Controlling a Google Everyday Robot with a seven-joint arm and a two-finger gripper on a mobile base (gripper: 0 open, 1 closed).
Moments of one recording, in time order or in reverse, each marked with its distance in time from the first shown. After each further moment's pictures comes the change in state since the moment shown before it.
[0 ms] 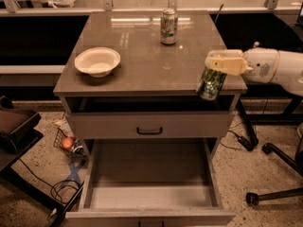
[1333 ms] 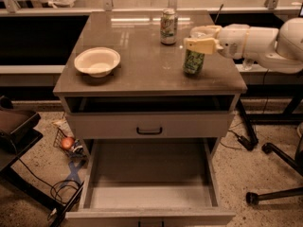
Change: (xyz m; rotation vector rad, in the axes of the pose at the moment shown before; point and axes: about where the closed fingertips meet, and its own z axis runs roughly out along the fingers) arm -0.042 -0.056 0.070 0.152 0.058 -0.279
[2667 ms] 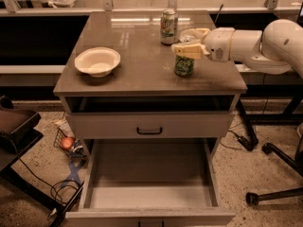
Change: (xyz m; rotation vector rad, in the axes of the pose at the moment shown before) arm 0.017 0.012 0.033 0.003 0.062 -0.085
